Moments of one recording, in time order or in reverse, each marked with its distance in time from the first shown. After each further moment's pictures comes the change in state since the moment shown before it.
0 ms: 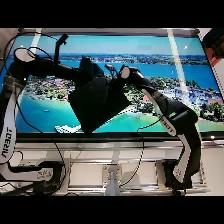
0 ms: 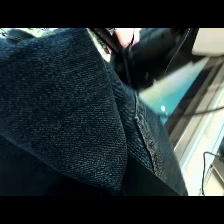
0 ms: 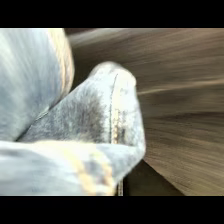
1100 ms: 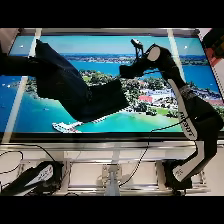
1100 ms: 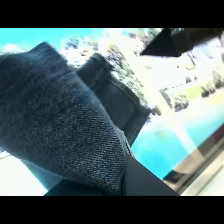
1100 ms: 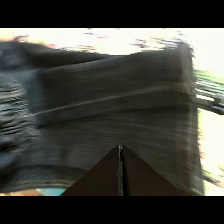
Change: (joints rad) left arm 0.300 0.376 0.000 0.090 -0.081 -0.094; right arm -0.108 0.187 0.000 -0.032 -0.013 0.096
